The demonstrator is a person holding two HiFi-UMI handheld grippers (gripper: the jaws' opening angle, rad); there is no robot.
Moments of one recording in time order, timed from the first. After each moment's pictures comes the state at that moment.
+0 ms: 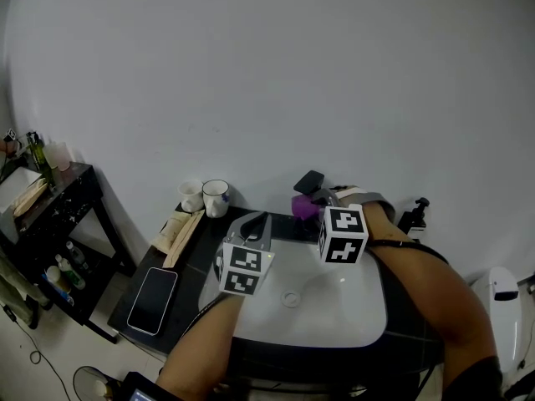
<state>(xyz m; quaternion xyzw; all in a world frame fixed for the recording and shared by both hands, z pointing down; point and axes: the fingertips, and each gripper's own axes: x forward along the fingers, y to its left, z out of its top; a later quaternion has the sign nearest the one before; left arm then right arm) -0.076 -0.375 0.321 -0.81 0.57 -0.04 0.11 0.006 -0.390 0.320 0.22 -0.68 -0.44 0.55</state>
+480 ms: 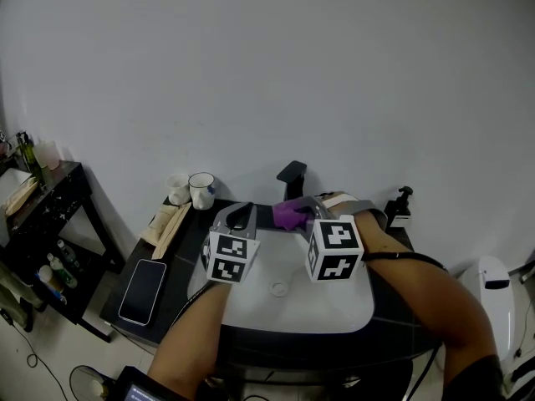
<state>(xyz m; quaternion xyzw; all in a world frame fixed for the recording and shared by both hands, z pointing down) -0.075 -0.373 0.323 -0.81 0.57 -0.05 0.12 0.005 -0.324 0.323 0.20 -0.69 -0.45 0.53</state>
